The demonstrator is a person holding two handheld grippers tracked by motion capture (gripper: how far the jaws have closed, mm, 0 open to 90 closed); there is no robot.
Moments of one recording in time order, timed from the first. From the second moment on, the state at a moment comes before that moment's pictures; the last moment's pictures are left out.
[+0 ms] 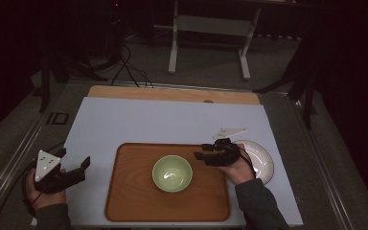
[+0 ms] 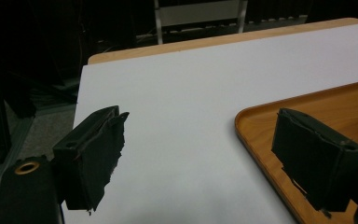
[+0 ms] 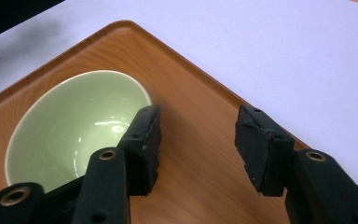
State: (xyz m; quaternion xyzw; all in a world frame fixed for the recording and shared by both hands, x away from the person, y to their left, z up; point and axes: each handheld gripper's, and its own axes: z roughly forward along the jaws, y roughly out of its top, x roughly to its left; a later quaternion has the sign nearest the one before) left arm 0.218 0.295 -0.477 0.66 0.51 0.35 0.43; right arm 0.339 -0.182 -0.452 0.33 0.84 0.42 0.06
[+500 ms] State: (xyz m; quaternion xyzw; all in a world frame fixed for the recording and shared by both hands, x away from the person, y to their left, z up) left arm 0.218 0.295 -0.478 0.66 0.51 0.35 0.43; right arm 0.334 -0.226 -0.454 0.37 0.81 0.44 0.10
